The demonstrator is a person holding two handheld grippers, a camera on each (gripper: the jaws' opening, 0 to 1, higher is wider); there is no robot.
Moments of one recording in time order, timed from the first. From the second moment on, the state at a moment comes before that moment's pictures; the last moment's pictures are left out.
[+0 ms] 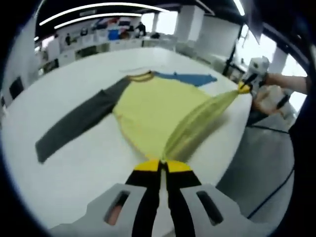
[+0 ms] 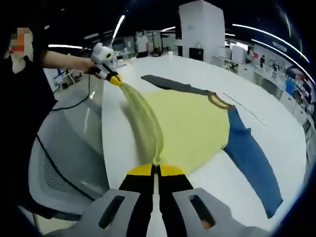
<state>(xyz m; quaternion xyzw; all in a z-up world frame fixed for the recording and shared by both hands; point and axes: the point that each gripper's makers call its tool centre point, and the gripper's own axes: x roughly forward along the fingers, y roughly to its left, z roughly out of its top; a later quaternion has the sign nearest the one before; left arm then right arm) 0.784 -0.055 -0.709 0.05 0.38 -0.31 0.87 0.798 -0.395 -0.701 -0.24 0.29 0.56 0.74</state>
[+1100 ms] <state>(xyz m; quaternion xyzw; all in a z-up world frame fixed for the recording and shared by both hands) 0.731 -0.053 -0.766 0.08 0.44 -0.31 0.84 0.745 -0.409 -0.759 -0.53 0.22 0.59 0.57</state>
